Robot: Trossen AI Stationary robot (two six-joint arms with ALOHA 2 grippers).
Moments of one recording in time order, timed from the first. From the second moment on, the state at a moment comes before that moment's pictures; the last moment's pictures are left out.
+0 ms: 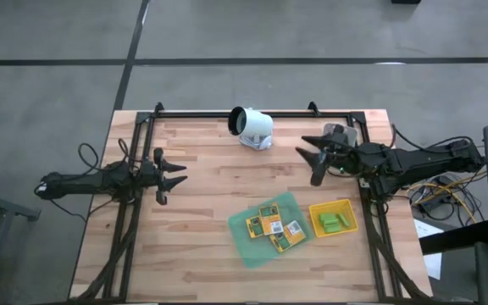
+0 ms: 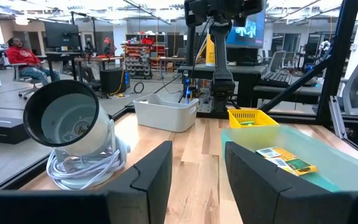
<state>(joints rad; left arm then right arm) -0.01 0.04 0.01 0.04 -0.18 -0.02 0.14 0.87 0.78 -0.02 0.62 0.23</state>
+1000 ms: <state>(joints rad) -0.01 0.04 0.01 0.04 -0.18 -0.02 0.26 0.37 0.36 0.04 0.79 0.34</state>
